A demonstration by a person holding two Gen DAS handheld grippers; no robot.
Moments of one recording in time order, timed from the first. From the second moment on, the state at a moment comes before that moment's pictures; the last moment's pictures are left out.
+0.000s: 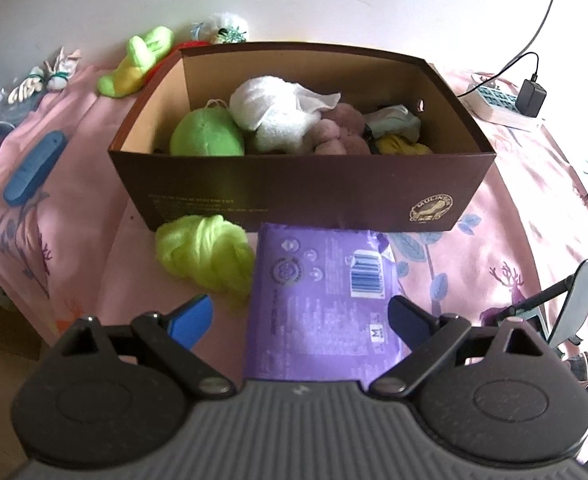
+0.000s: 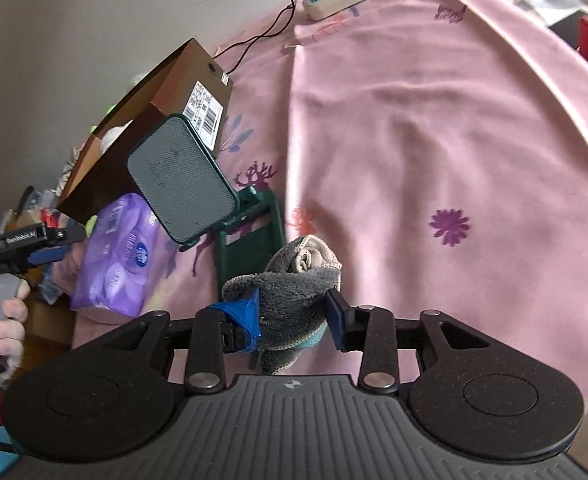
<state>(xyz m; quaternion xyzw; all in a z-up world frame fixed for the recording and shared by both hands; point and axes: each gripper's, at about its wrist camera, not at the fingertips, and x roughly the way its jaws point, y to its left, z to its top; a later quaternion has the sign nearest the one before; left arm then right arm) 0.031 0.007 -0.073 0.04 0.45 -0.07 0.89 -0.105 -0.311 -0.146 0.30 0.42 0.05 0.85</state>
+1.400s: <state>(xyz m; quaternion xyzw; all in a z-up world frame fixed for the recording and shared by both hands) 0.104 0.113 -0.110 -0.11 0.48 0.09 0.87 -0.094 -0.322 -0.139 0.37 0.38 0.02 0.85</state>
